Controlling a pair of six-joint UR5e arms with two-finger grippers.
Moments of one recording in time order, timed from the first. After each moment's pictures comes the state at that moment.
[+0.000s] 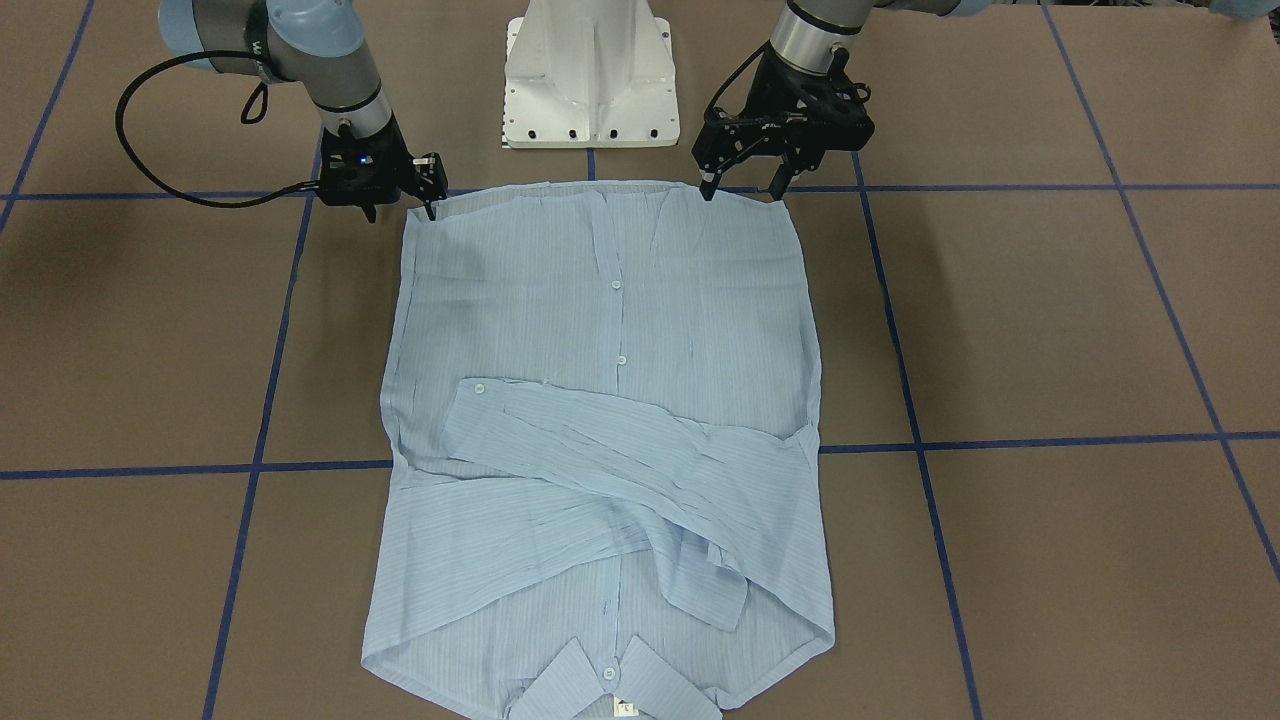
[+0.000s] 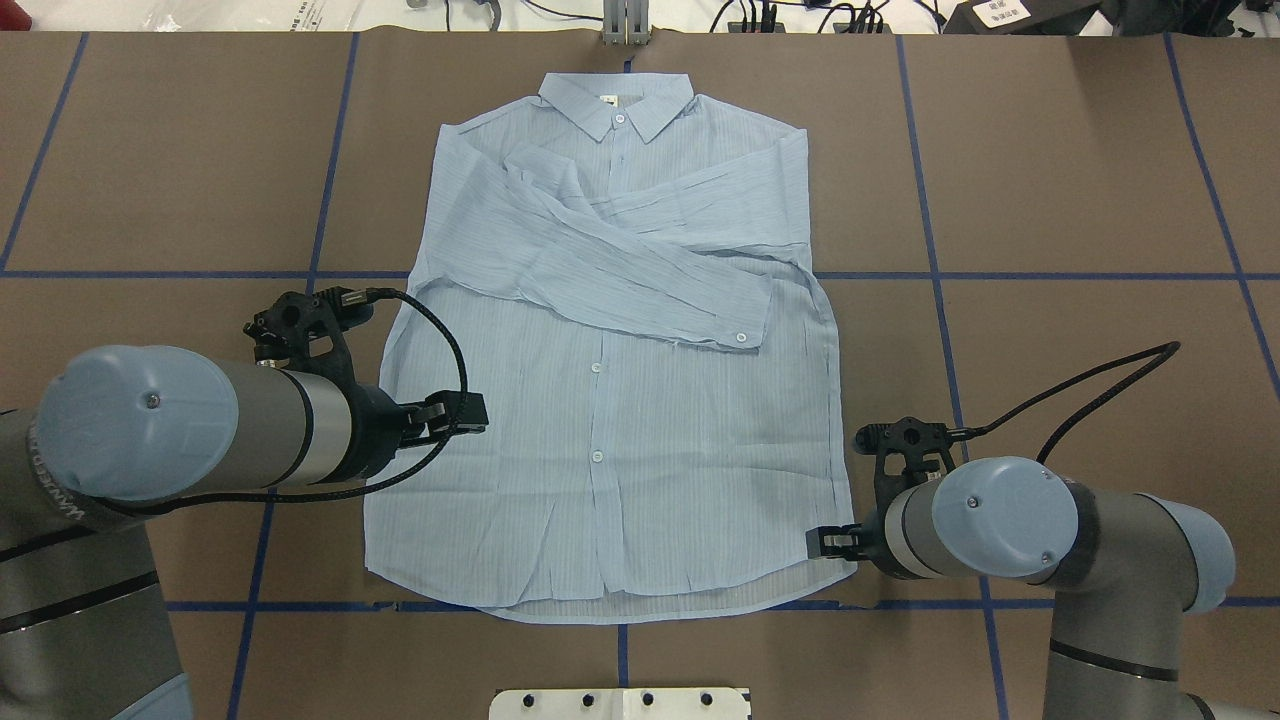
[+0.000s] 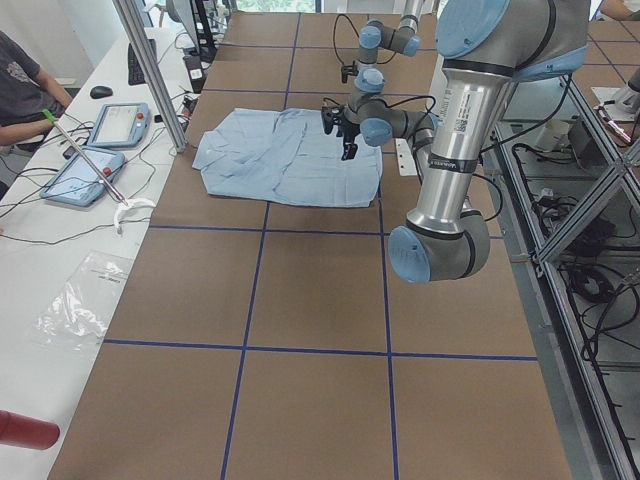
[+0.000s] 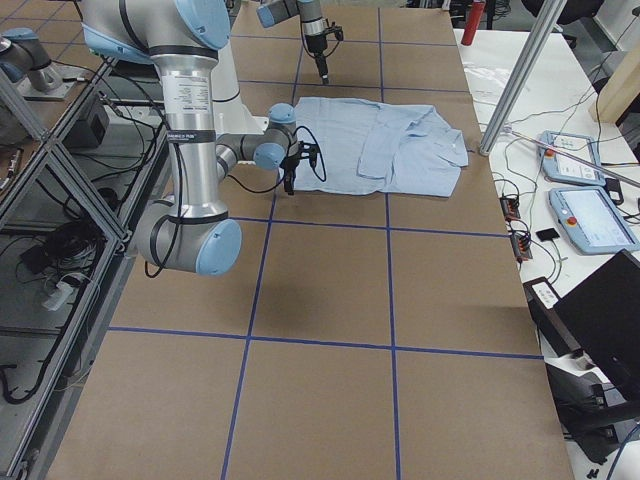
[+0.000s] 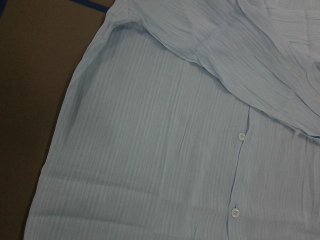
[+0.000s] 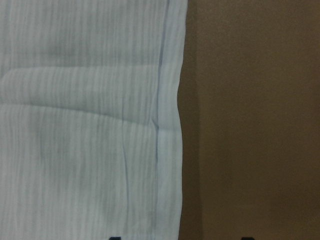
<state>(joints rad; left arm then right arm) -0.43 -1.87 -2.15 -1.74 -1.71 -1.55 0.29 -1.46 2.02 -1.36 1.75 1.35</state>
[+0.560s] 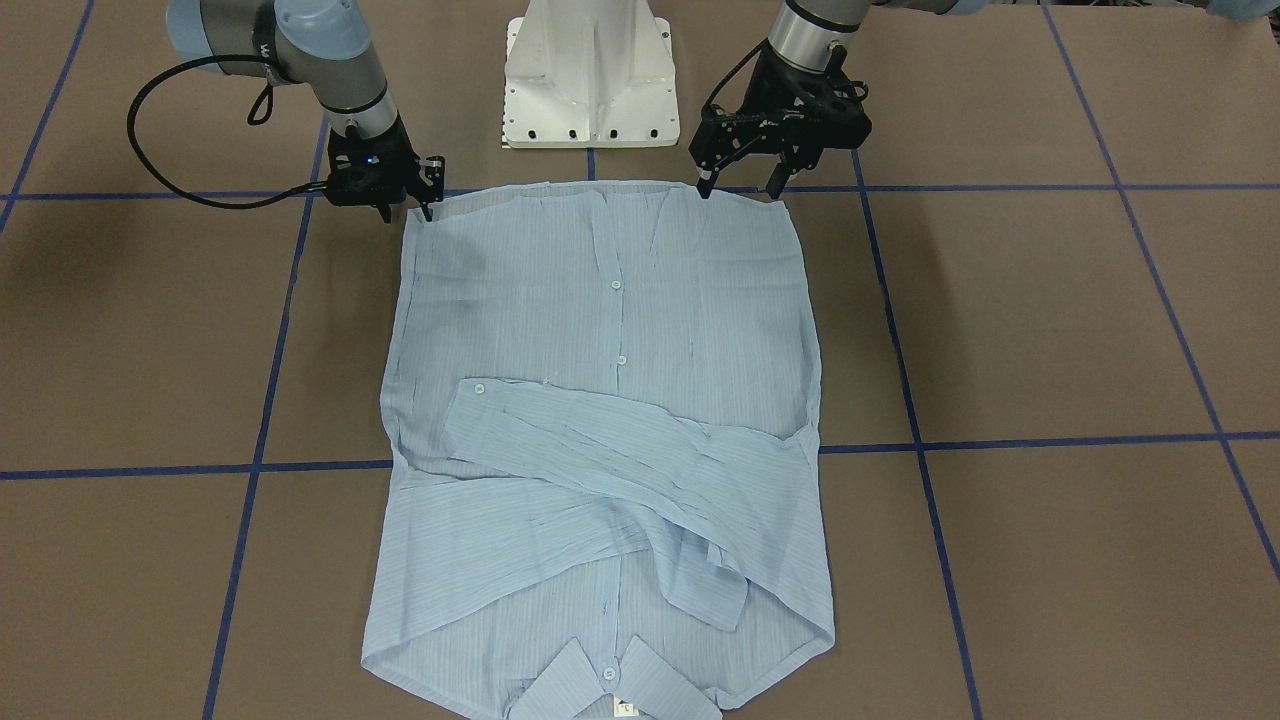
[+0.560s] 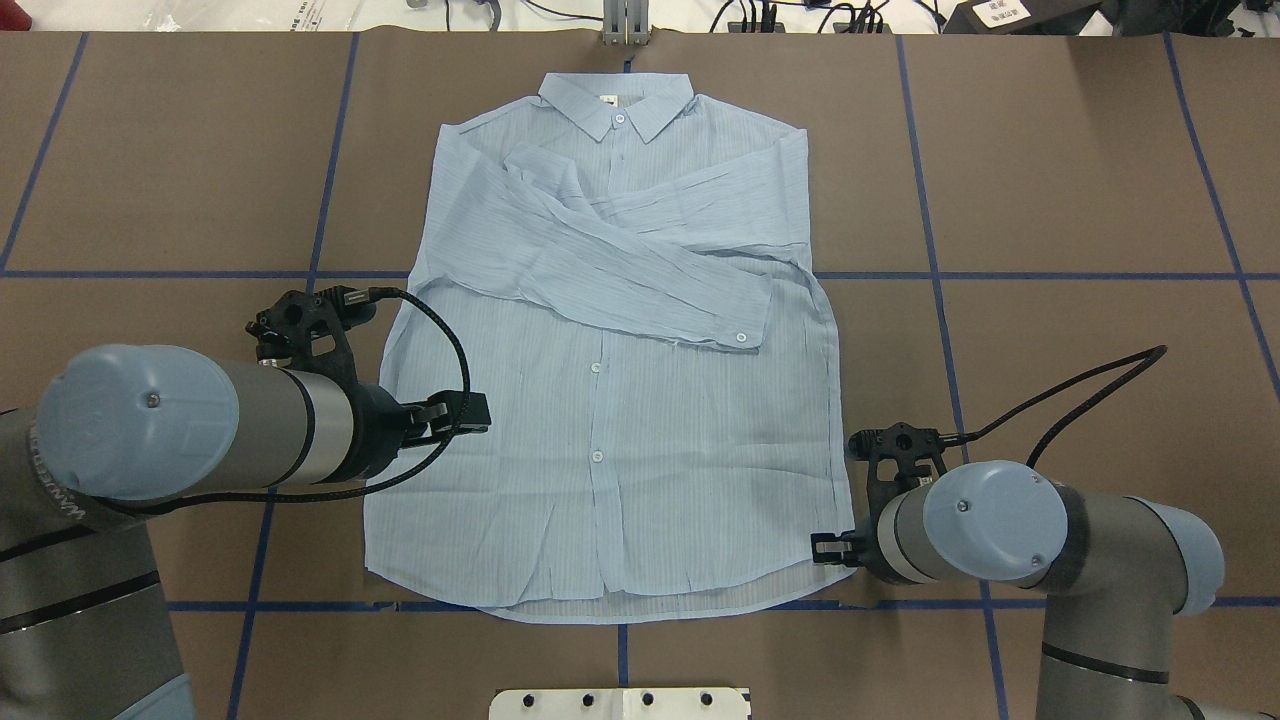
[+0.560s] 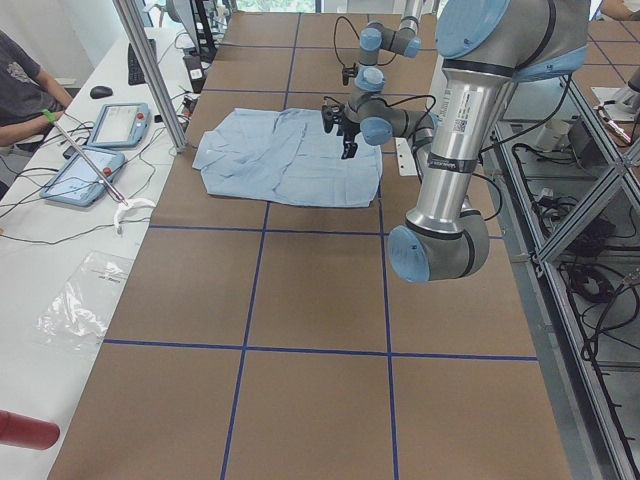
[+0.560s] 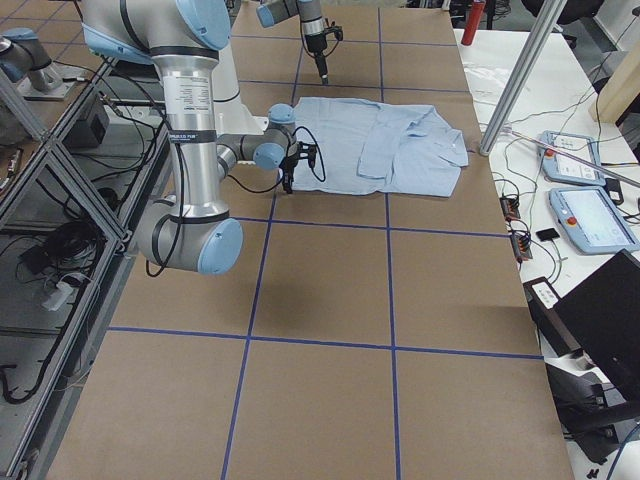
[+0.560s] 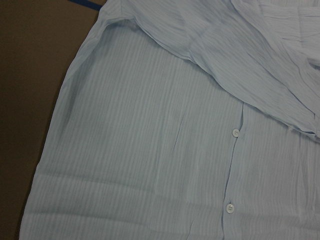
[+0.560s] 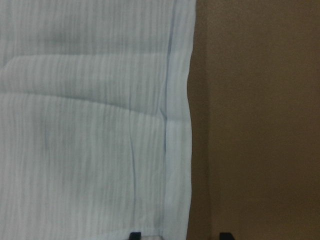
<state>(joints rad) -0.43 -1.87 -2.16 -1.74 -1.71 -1.55 0.28 -1.45 2.01 -1.36 1.75 1.35</state>
